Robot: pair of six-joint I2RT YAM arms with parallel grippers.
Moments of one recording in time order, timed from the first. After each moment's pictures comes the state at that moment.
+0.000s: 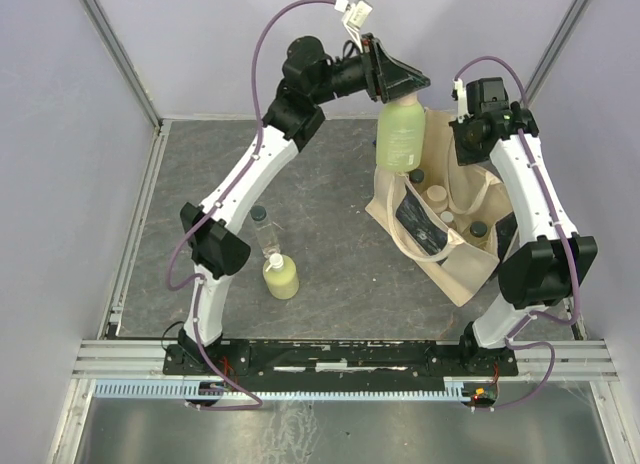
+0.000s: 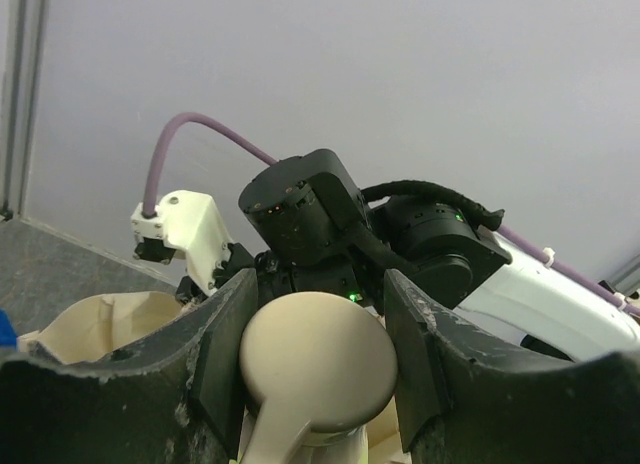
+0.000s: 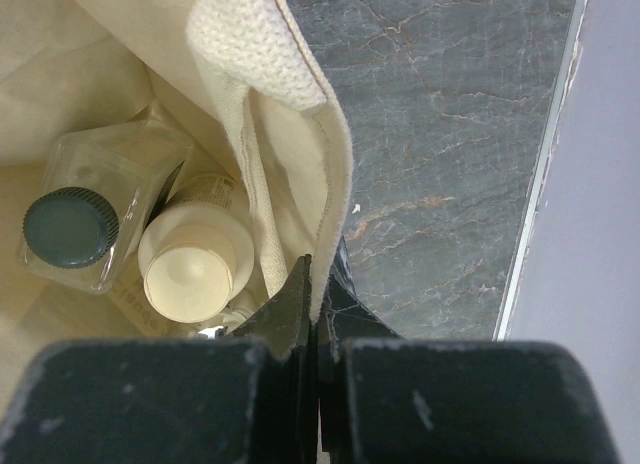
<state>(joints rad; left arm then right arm) -0.63 2.12 2.40 0.06 0.71 -0.71 0.09 1.68 1.78 -1.03 0.16 -0.08</state>
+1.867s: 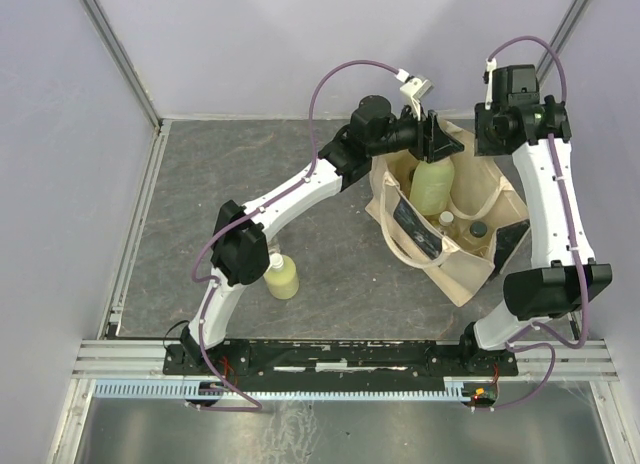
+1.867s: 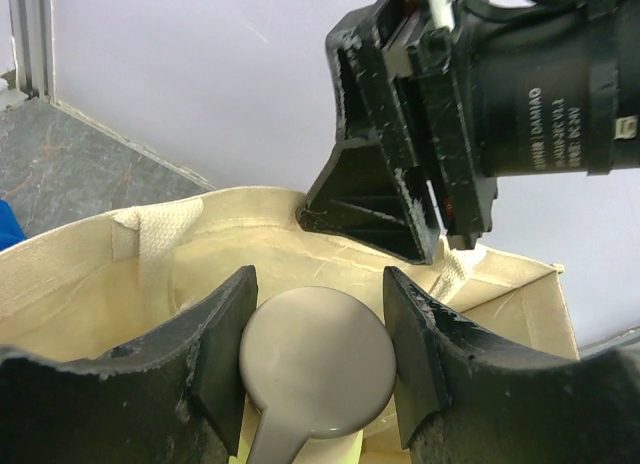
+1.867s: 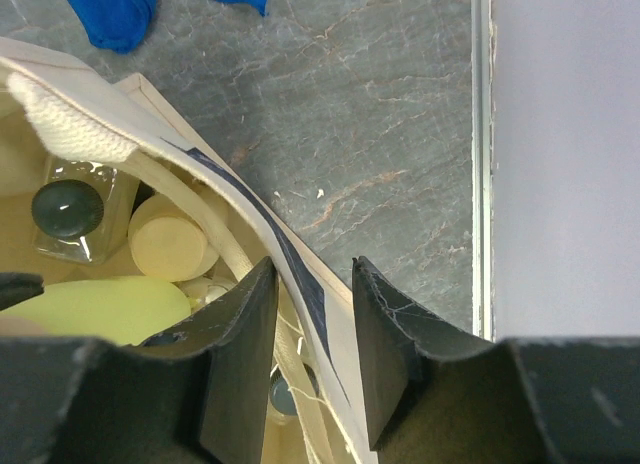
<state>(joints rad) -0.83 2.20 2.14 0.10 0.47 -0.46 0.05 1.60 1.90 -1.15 0.25 0.01</state>
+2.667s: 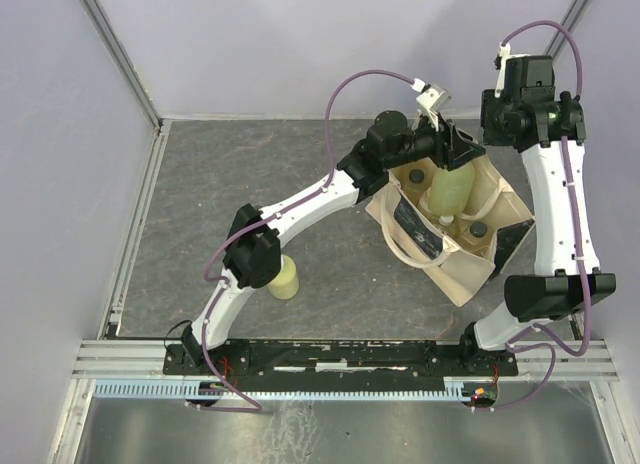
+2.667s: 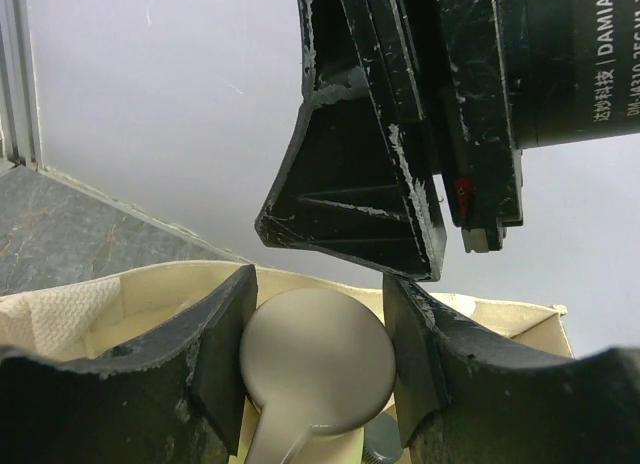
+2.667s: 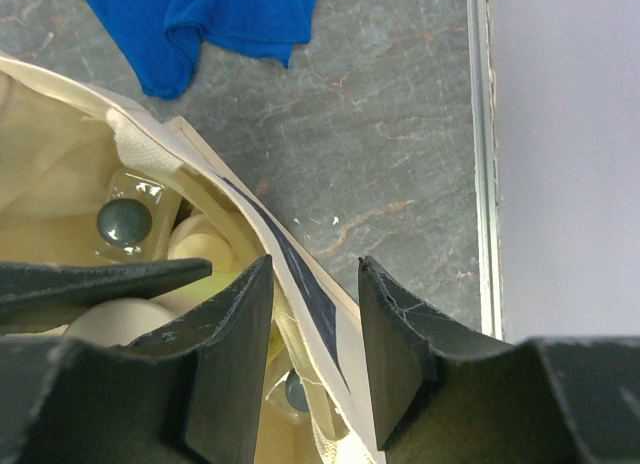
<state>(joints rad) -0.91 2.27 2.18 0.27 0.38 -0.45 0.05 1.59 2.03 -1.17 0.21 0.02</state>
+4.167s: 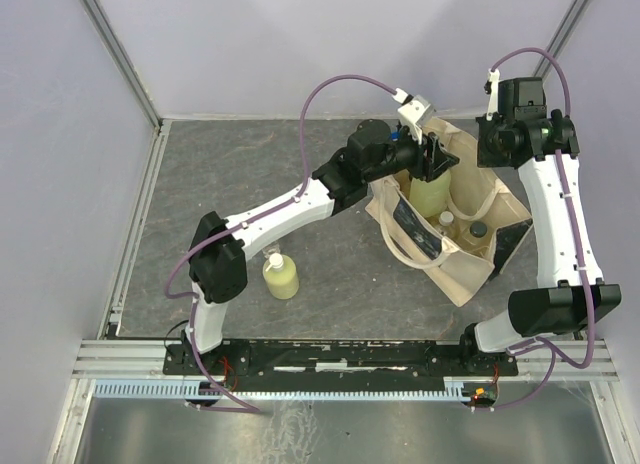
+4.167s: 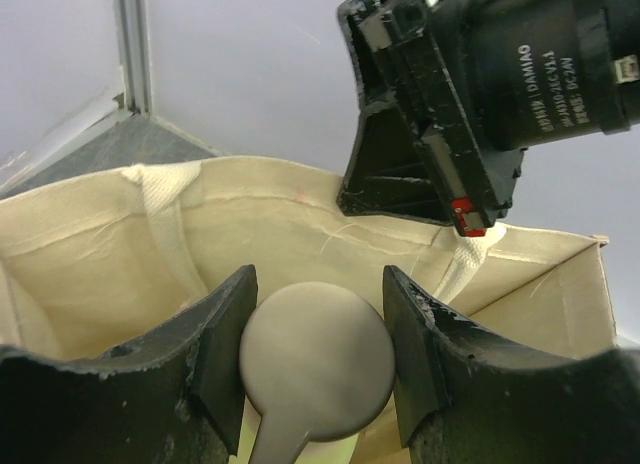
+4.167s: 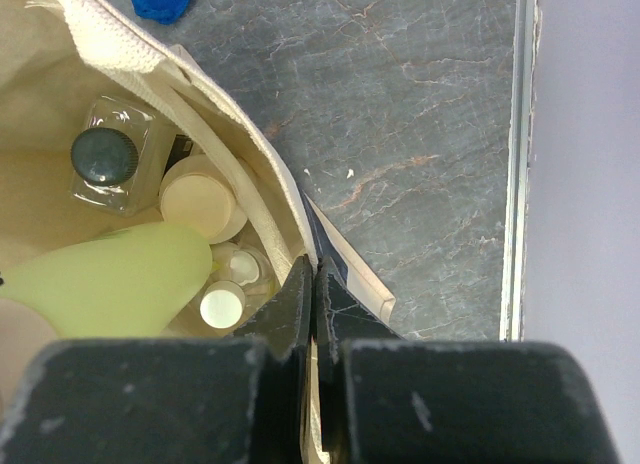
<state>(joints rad) -0.92 1.99 1.84 0.19 0.23 -0.27 0.04 1.50 1.81 -1.15 0.16 0.02</state>
